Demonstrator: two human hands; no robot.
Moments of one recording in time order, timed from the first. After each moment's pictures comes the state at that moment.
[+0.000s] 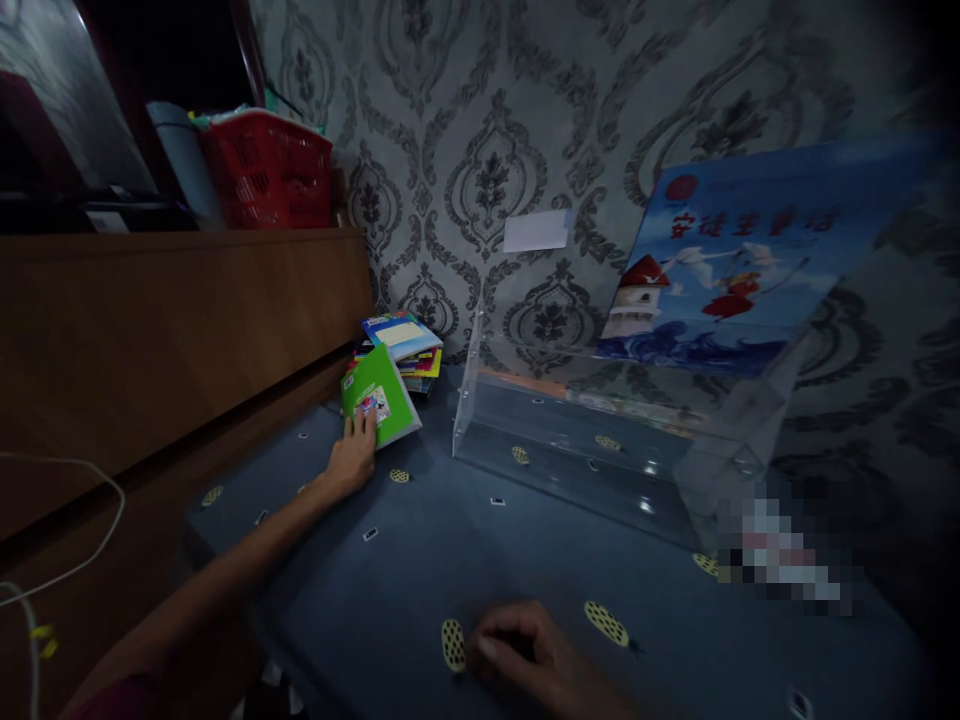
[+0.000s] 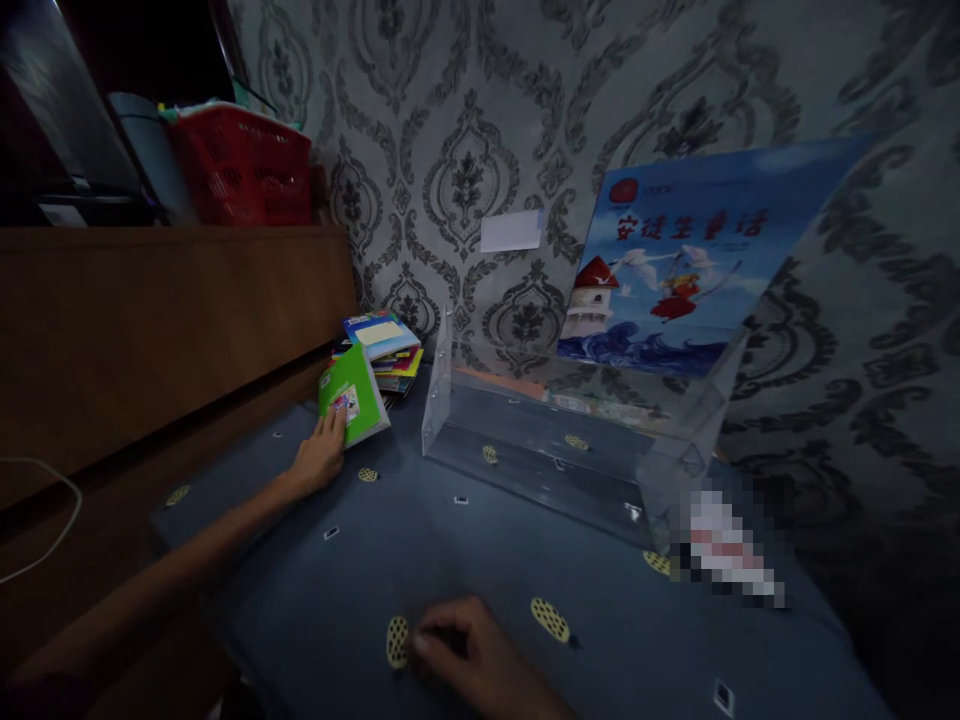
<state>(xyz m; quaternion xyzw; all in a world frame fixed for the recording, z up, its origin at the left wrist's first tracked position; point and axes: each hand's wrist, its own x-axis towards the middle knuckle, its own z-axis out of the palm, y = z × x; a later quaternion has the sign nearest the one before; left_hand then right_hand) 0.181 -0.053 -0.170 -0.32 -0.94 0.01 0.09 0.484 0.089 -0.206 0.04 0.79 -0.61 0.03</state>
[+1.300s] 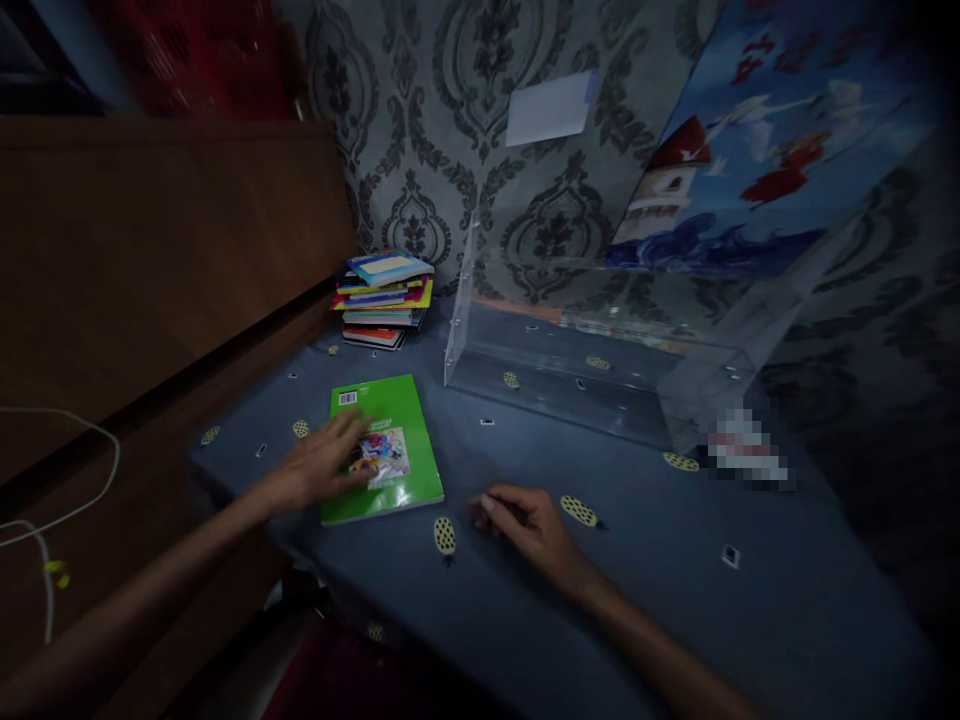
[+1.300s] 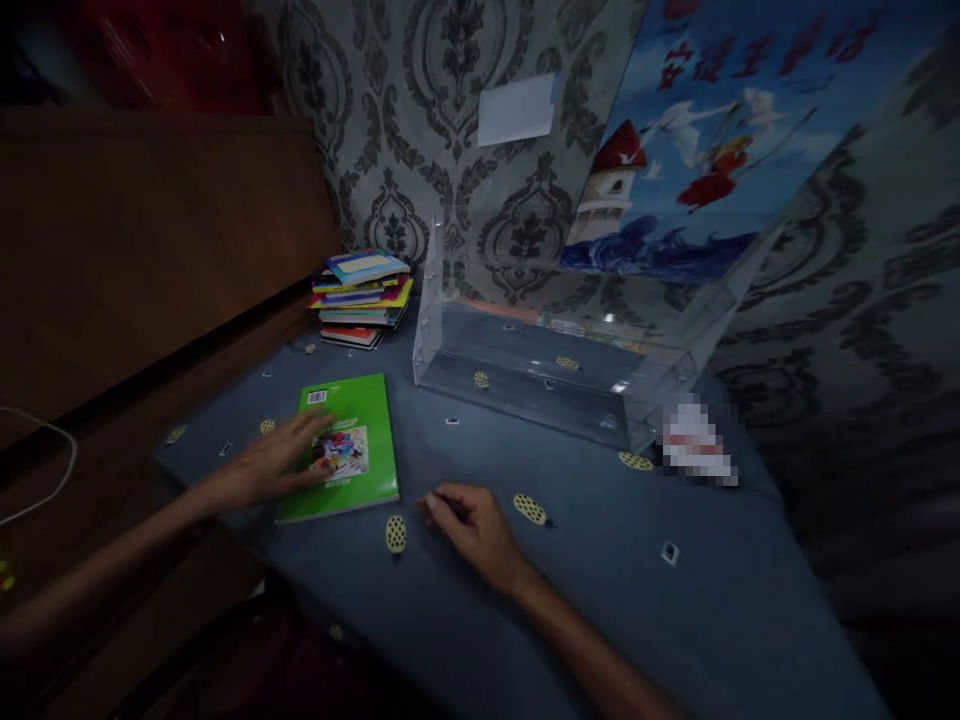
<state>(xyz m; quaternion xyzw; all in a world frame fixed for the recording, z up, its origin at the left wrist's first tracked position) 0.254 -0.146 -0.164 -0.50 -0.86 -0.04 -0.07 0.482 0.089 -0.199 0.08 0.78 -0.61 -0.12</state>
